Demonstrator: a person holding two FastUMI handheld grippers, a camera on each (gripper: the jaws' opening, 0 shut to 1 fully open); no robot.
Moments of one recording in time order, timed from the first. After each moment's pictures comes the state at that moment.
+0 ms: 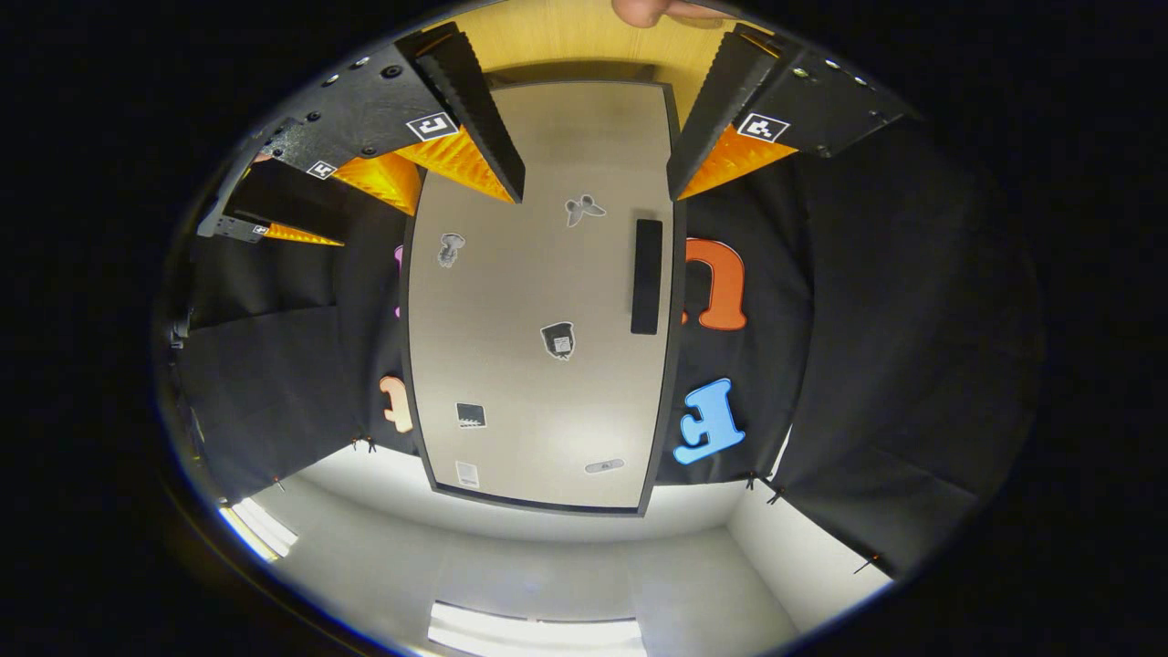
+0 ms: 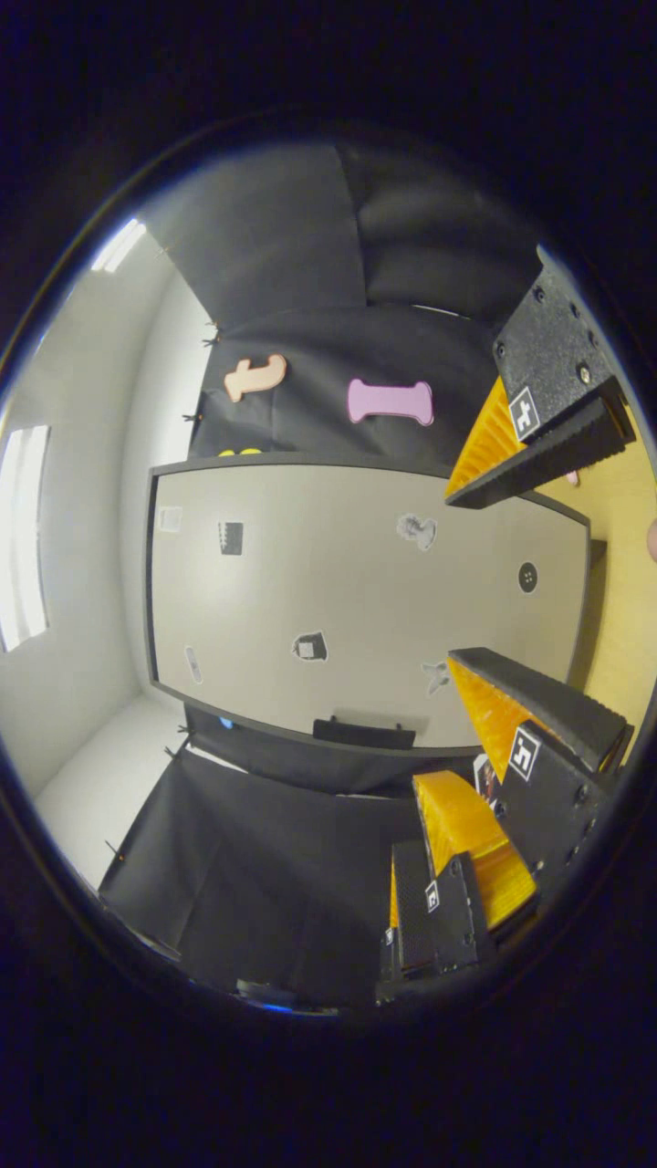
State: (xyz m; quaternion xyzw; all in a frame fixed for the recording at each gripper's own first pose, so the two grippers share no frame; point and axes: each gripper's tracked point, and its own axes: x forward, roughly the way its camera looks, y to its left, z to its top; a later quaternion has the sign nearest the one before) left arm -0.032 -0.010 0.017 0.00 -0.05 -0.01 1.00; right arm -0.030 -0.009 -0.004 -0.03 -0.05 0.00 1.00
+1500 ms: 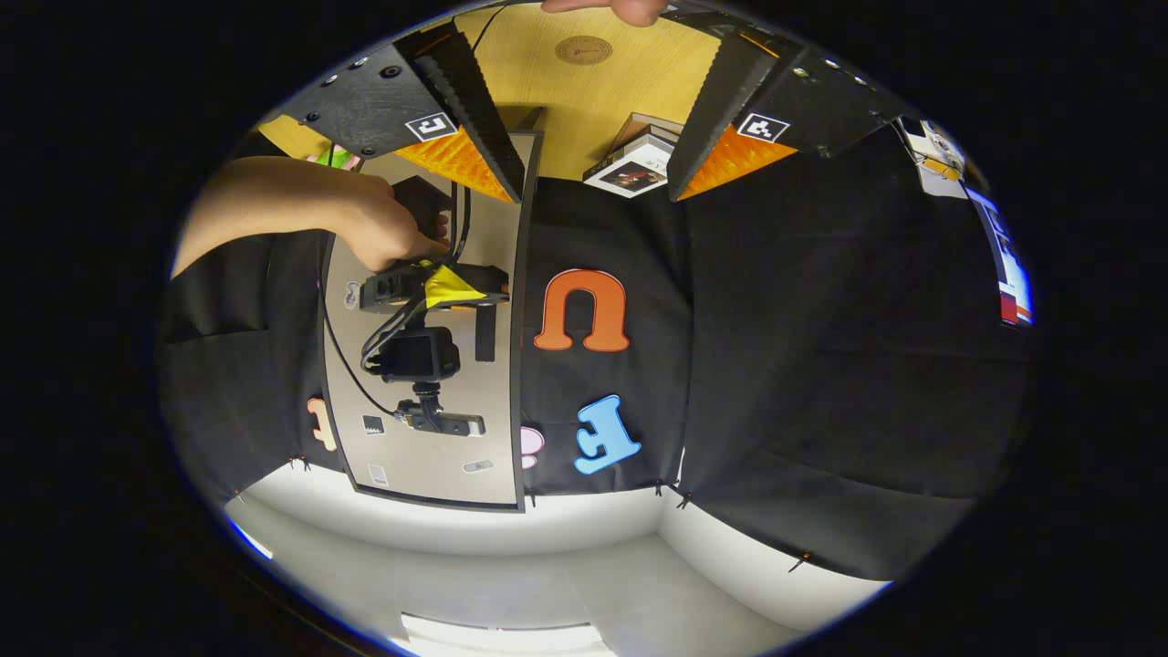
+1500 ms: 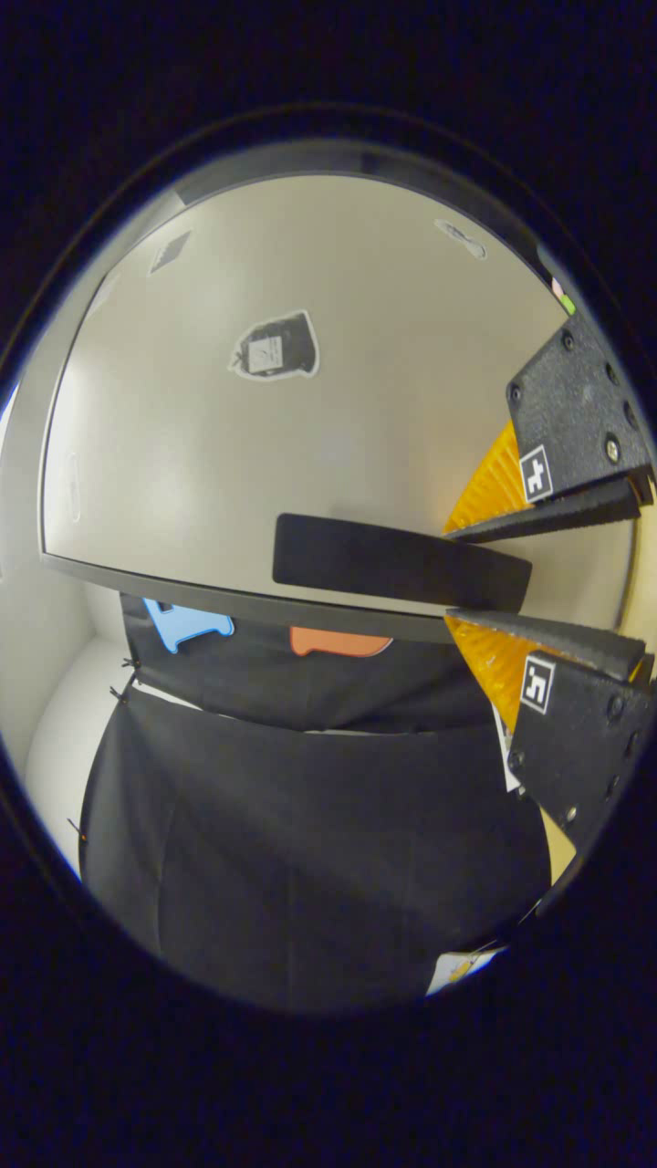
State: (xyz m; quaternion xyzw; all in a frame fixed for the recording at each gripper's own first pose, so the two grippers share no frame) left arm -0.151 0.125 -0.017 0.01 0.00 0.11 0.99; right arm 0.161 0.211 0.013 -0.04 0.03 0.11 0.99
